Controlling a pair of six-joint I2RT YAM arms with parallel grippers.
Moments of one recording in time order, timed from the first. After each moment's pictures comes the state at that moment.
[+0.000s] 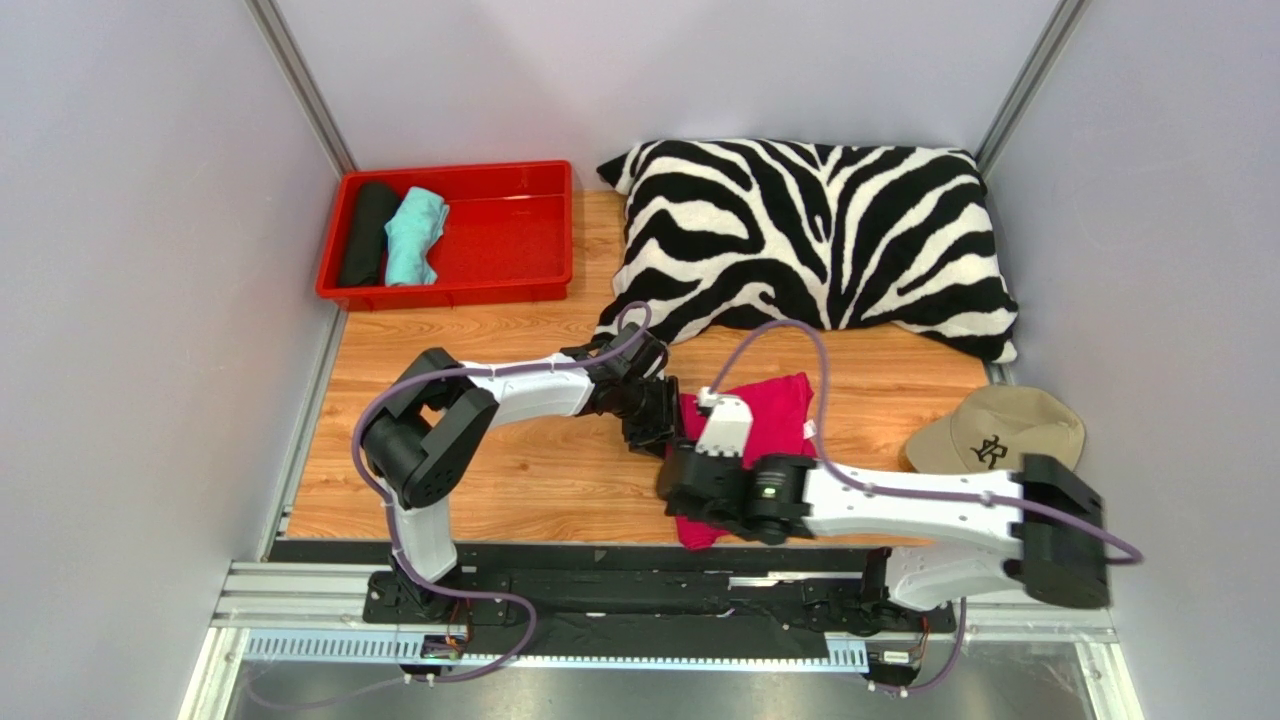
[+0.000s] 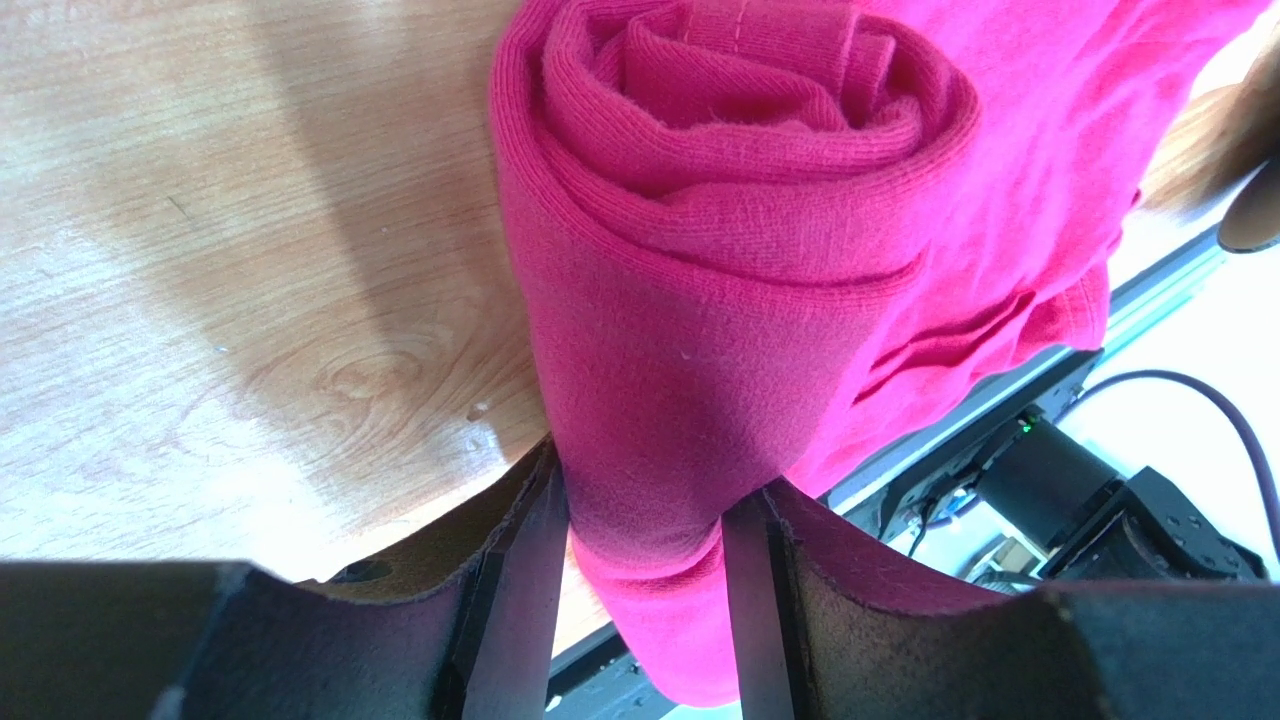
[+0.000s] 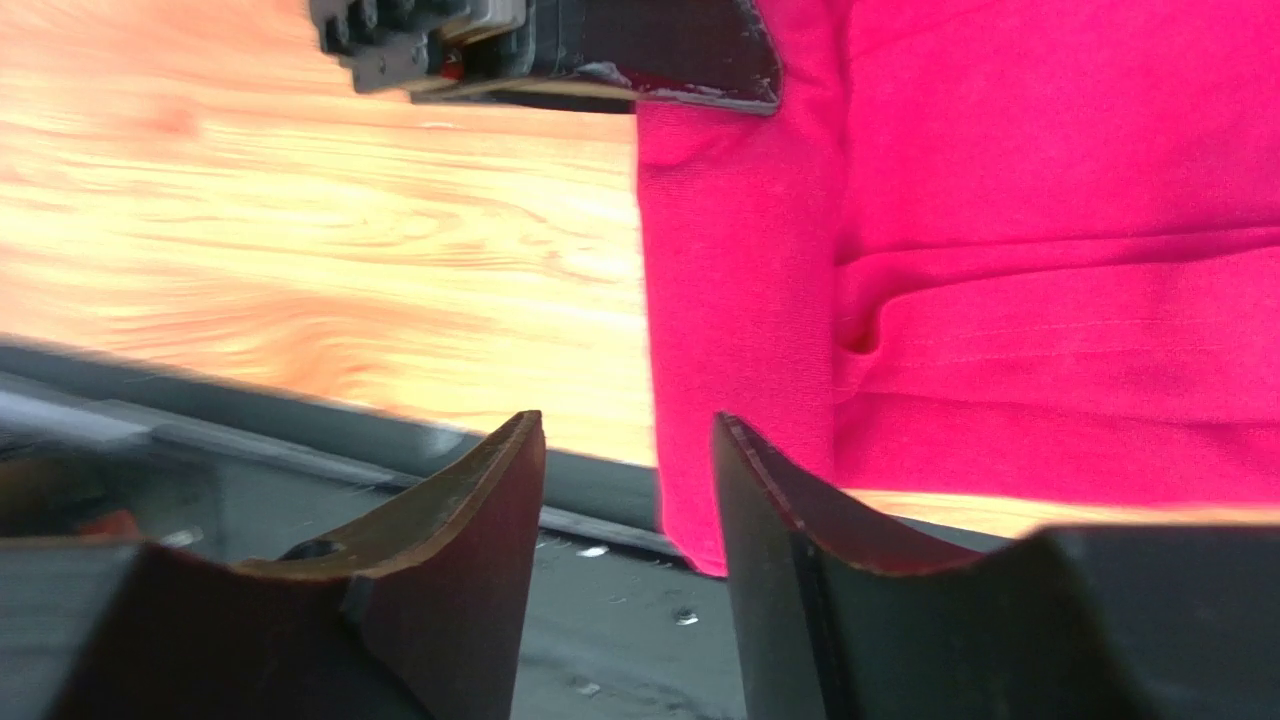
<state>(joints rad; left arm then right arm) -0.77 1.84 1.07 -0.29 0.37 -0.87 1.28 1.20 0.77 -0.56 0.49 1.20</state>
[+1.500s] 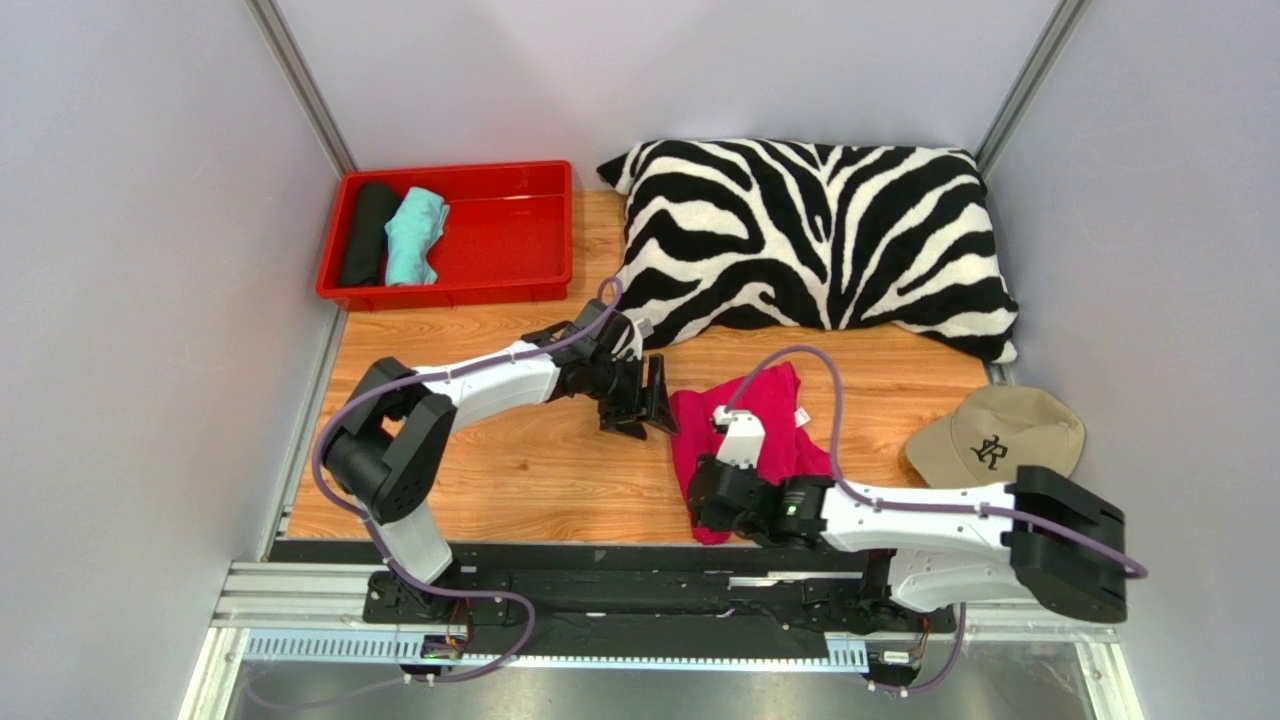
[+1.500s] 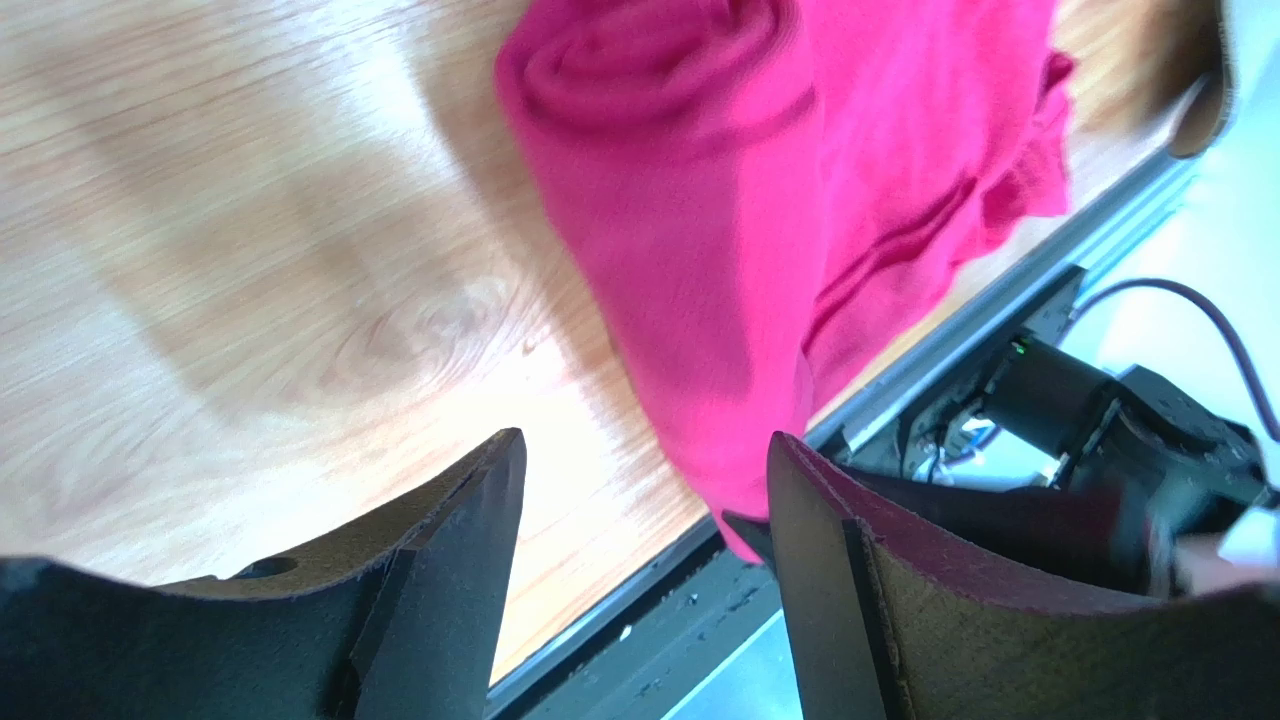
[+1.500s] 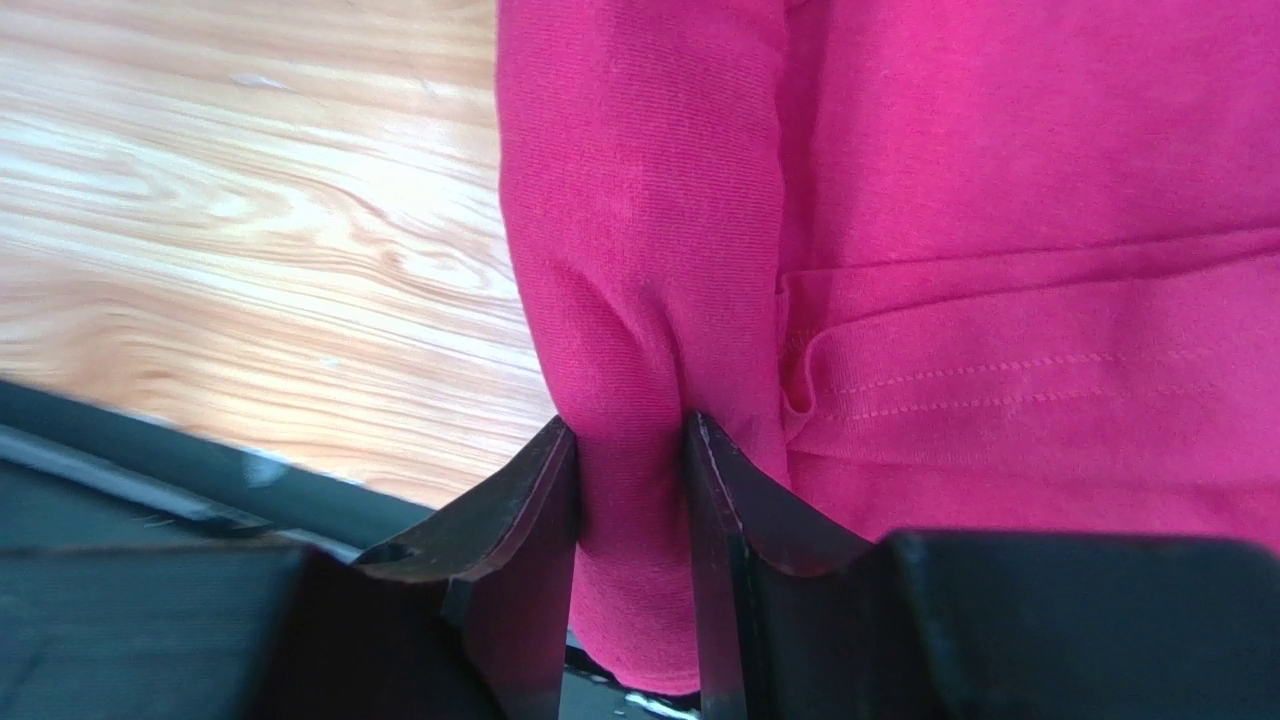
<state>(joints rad) -0.68 1.74 1.06 -0.34 0.46 -0.67 1.27 1.25 0.57 -0.34 0.50 1.05</state>
